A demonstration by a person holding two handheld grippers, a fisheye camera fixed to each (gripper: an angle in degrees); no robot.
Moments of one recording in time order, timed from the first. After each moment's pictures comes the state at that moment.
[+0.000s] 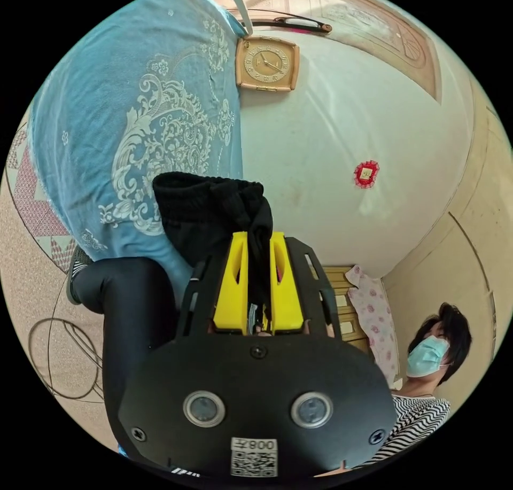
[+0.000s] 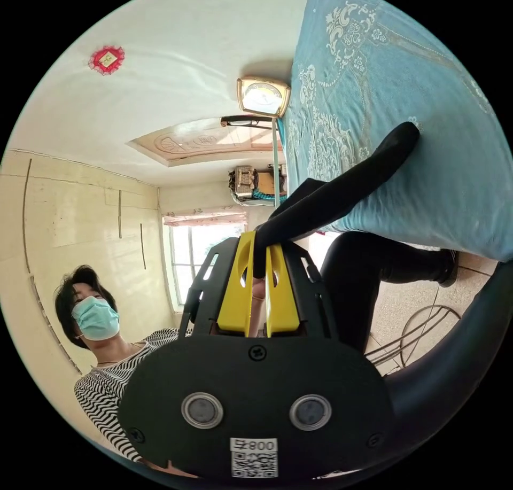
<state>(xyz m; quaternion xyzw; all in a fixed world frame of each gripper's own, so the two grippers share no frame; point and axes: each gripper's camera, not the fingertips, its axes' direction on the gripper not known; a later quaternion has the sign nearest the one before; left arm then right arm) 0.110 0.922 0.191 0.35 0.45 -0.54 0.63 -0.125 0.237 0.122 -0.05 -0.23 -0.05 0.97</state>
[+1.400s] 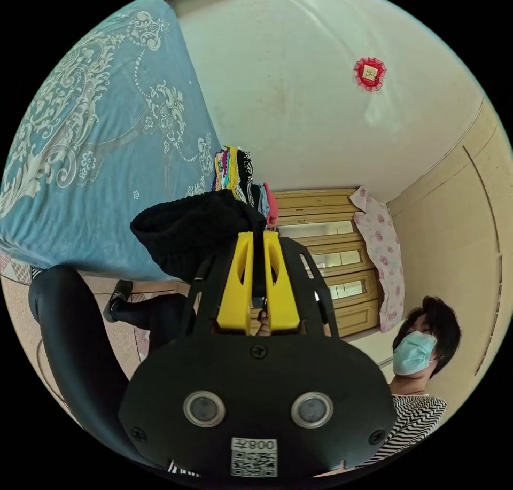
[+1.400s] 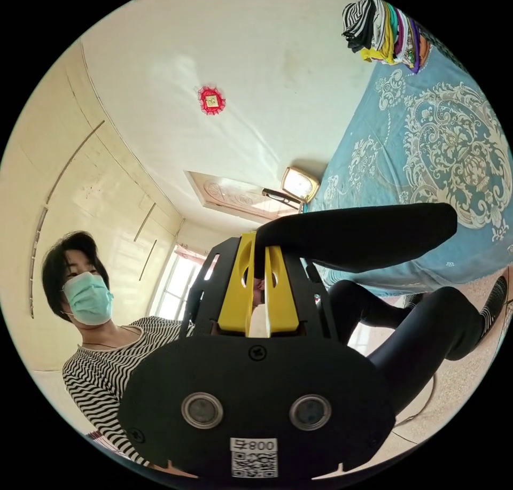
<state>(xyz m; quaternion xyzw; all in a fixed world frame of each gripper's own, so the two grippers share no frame) 0.014 0.319 0.267 0.24 0.52 -0.38 0.73 0.038 0.375 -0.321 0.18 -0.25 -0.14 0.94</state>
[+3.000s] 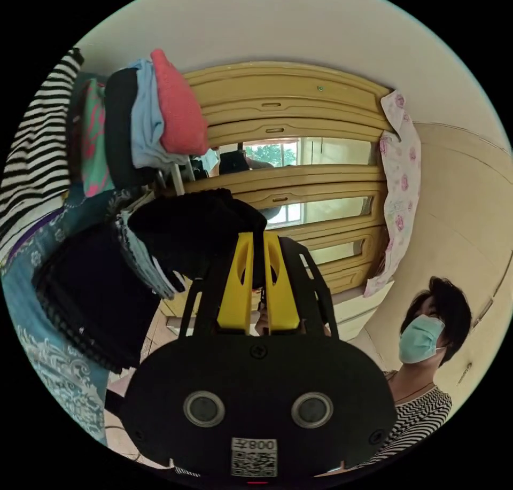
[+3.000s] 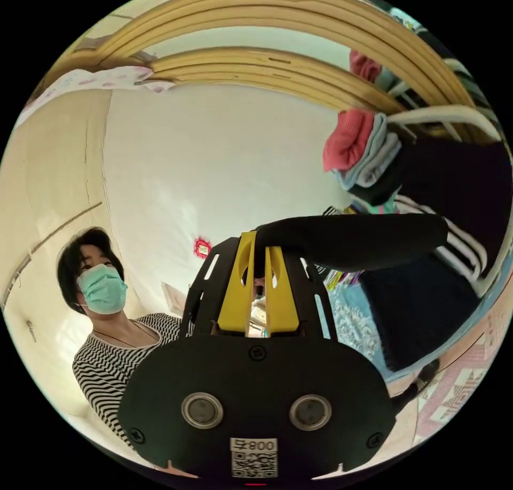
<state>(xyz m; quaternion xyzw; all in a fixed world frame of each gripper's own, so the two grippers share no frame) 0.291 -1.066 0.353 0.03 0.68 -0.09 0.73 0.277 0.321 -1.208 0.49 -0.12 -0.08 0.86</state>
